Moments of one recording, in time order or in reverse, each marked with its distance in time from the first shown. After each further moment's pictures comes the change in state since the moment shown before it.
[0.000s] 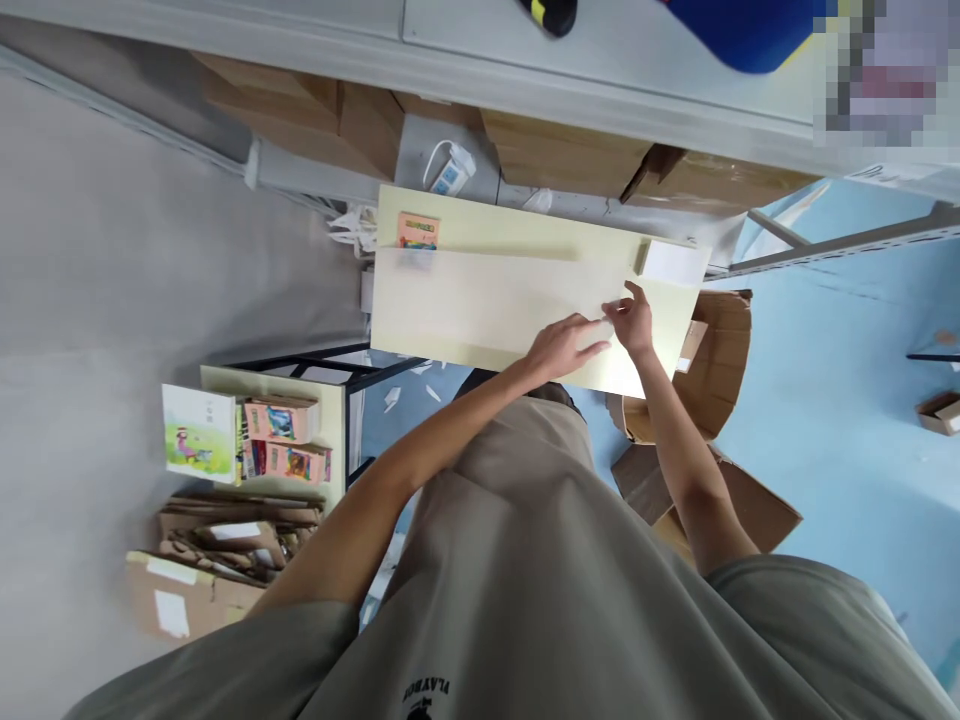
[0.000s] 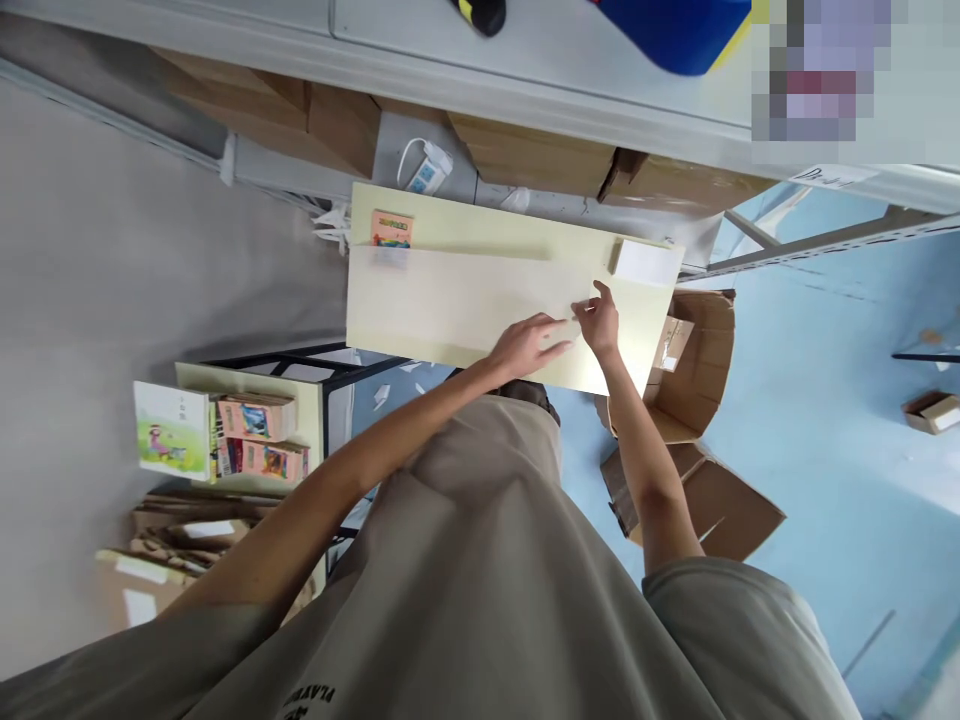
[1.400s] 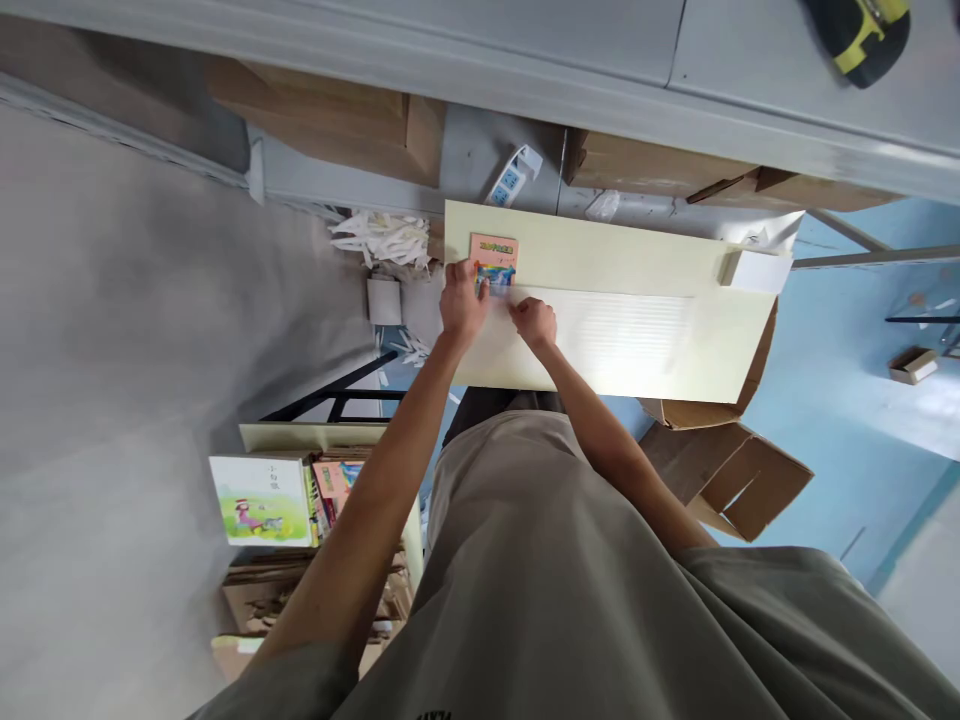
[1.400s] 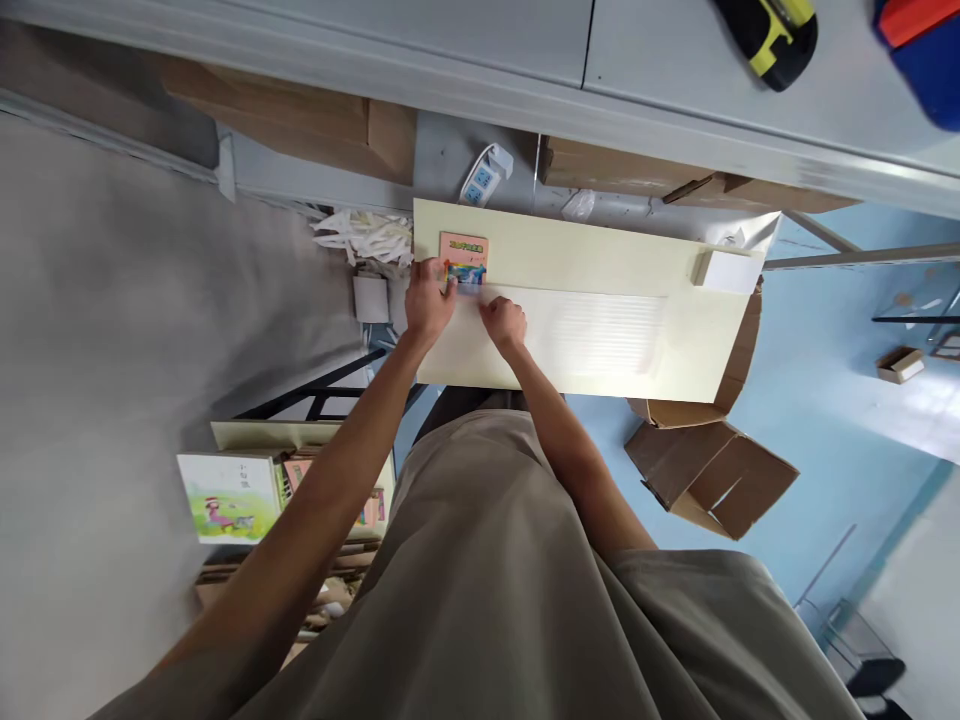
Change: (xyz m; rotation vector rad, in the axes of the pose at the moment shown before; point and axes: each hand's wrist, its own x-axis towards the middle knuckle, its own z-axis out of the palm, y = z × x) left_hand -0.059 -0.317 -0.195 -0.226 0.482 -0.452; right_hand -0.001 -0.208 0.355 -0.251 -0.194 0.250
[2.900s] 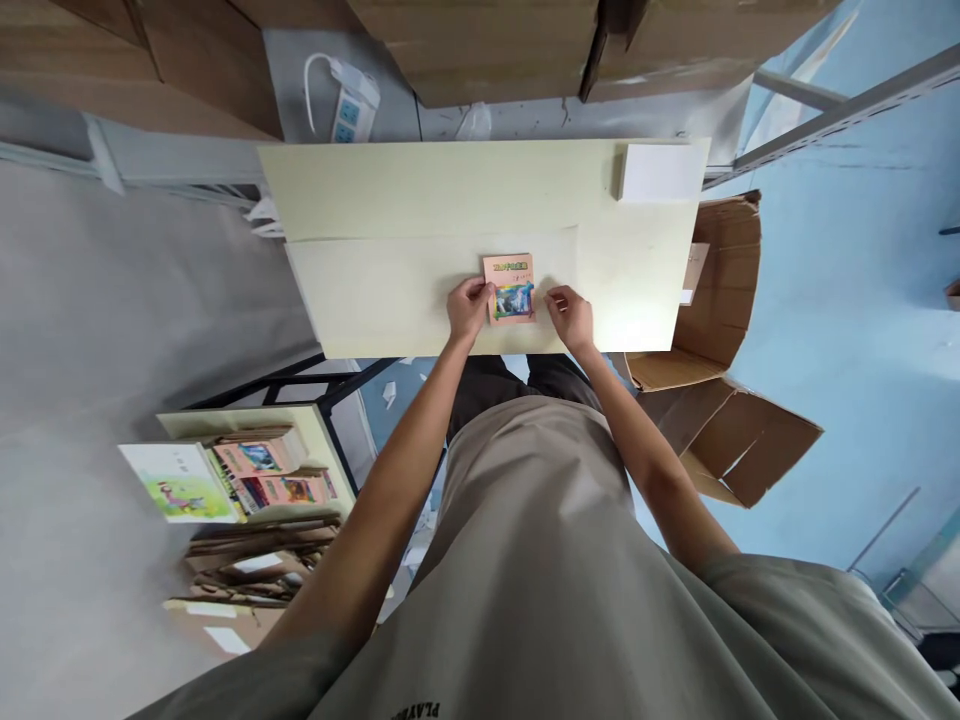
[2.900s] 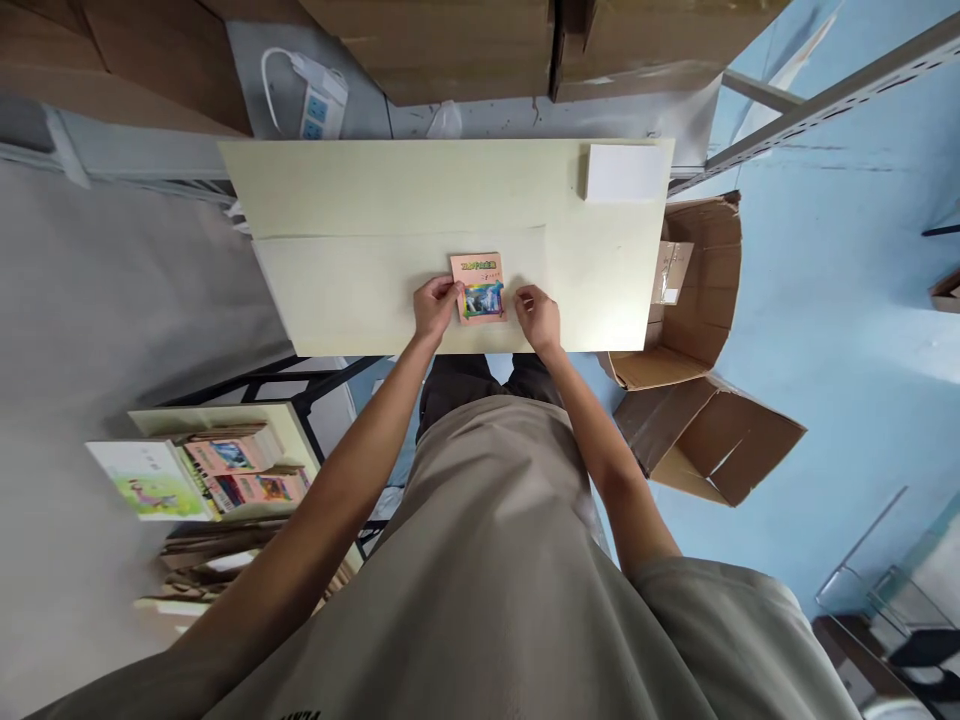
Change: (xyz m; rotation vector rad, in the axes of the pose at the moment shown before) left_hand -0.113 0.049 0.268 -0.367 -0.017 -0.213; right_hand -0.033 0.319 -0.168 0.353 0.183 -0.217
